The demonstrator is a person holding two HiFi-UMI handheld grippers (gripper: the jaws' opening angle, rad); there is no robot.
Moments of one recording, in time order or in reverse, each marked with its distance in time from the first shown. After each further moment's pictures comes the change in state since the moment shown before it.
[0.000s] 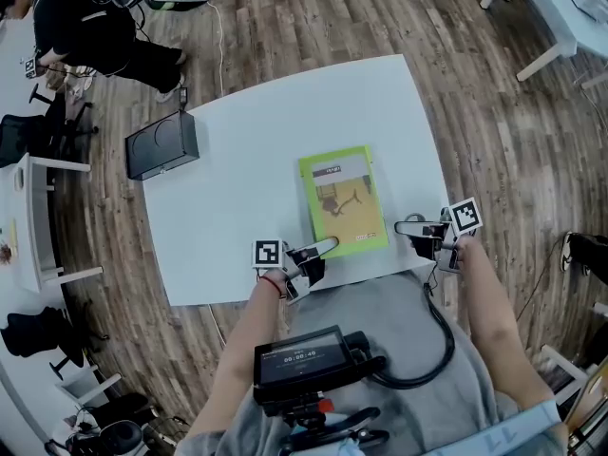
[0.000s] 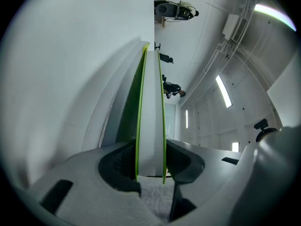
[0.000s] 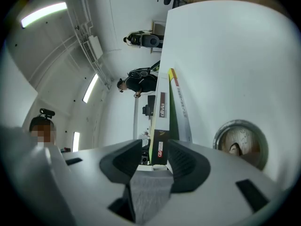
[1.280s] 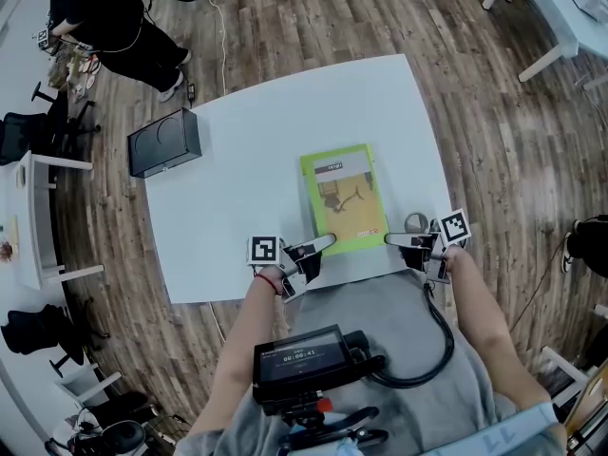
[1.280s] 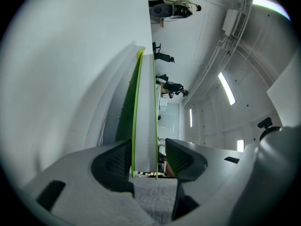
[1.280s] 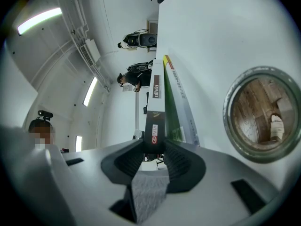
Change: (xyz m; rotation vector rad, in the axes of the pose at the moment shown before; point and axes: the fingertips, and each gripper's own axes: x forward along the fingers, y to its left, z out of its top) left arm -0.009 -0.008 0.004 0.018 0.000 0.045; right arm 0.025 -0.014 -0.032 0.053 -0.004 0.015
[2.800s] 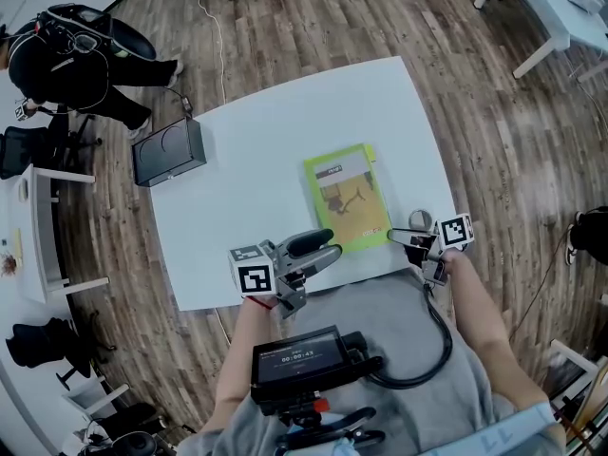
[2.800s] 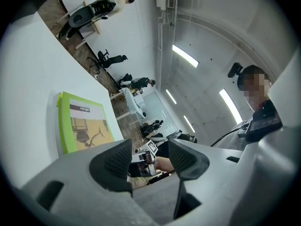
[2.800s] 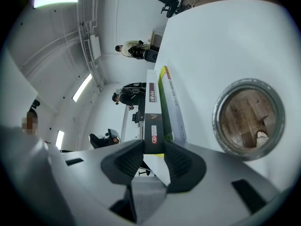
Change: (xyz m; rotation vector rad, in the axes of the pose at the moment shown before) left arm -0.013 -0.128 -0.006 0.639 0.044 -0.067; right arm -0.008 -0.019 0.007 -0.072 -0.137 -0.184
